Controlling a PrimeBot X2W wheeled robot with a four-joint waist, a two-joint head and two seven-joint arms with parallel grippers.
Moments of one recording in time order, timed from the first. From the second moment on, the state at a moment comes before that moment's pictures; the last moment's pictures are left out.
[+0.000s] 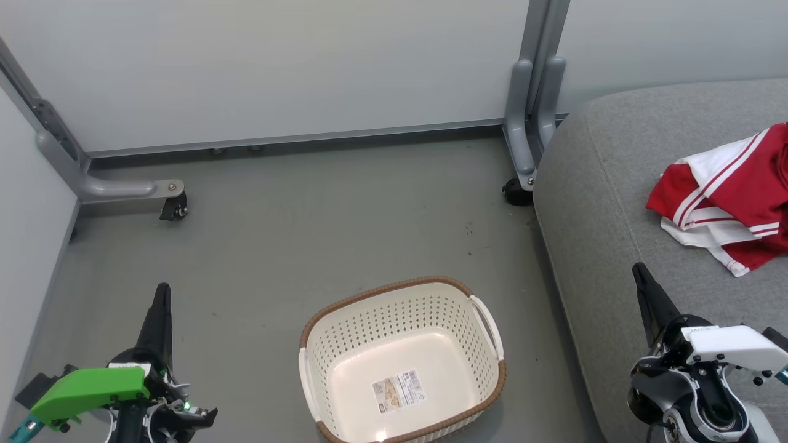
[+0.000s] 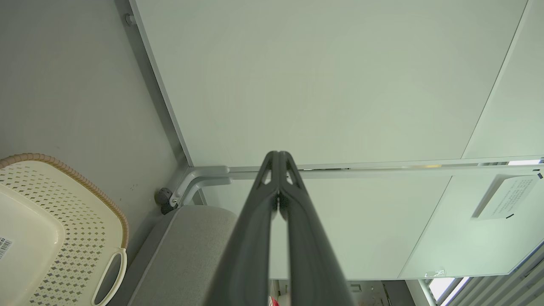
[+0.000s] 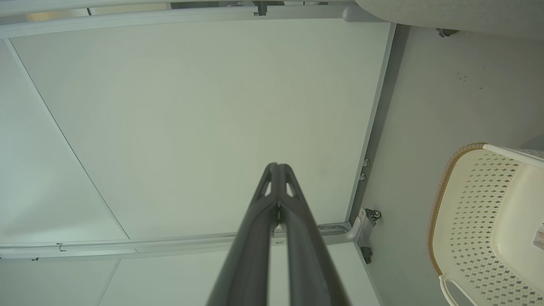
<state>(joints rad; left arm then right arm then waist) -0.10 0.05 0.12 0.25 -1.61 -0.13 0.11 -0.10 -0.08 -0.08 0.24 1.64 0.13 0.08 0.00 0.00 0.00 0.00</state>
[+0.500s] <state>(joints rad) -0.10 0.05 0.12 0.25 -1.61 -0.13 0.11 -0.10 -0.07 -0.08 0.24 1.64 0.13 0.09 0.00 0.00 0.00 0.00</state>
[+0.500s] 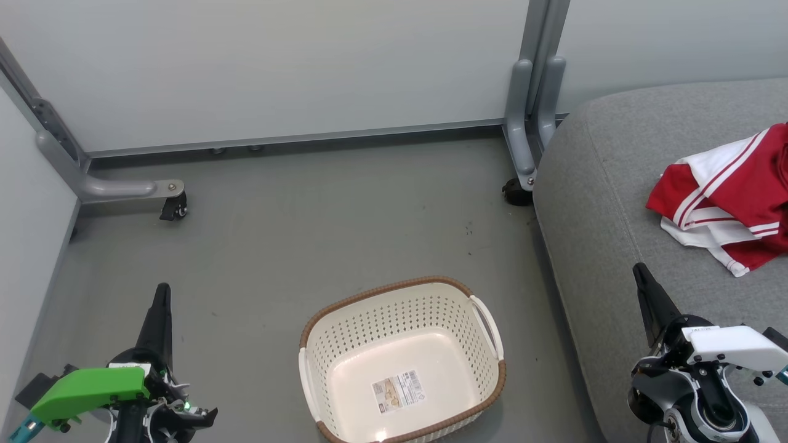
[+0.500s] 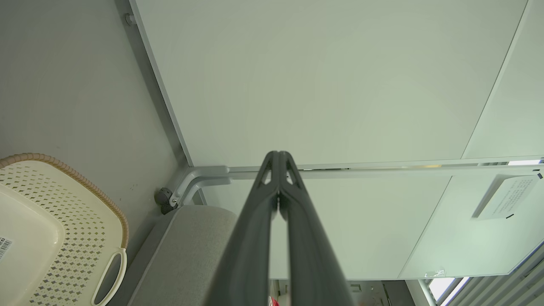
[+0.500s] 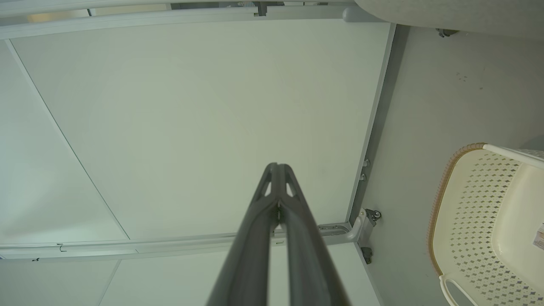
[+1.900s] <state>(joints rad) -0.10 0.05 0.12 0.25 -1.61 -0.13 0.11 -0.10 -0.06 -0.10 0.24 1.63 0.13 0.10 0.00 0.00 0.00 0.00</state>
